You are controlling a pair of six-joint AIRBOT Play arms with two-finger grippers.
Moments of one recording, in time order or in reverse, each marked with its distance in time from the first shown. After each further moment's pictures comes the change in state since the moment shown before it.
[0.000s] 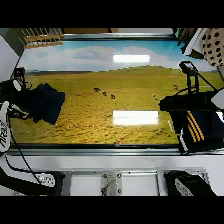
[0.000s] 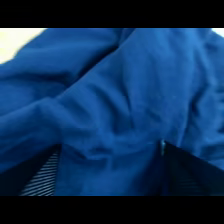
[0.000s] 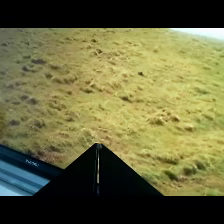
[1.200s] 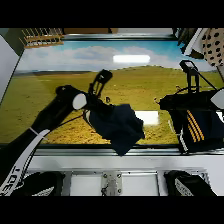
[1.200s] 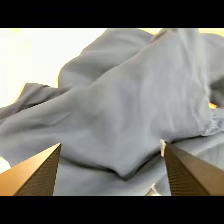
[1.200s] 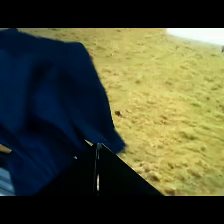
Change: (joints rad) left arm -0.968 0.375 -0.120 -0.223 -0.188 -0.071; right arm 0.000 -0.002 0.000 -0.014 -0.030 0.000
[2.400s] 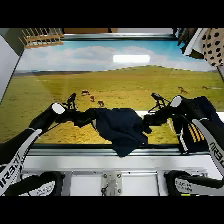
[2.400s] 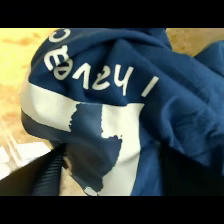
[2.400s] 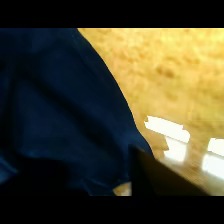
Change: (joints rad) left arm 0.417 -0.039 -0.479 -0.663 0.222 0.005; right arm -0.023 -0.503 -0.205 0.145 -0.128 -0.133
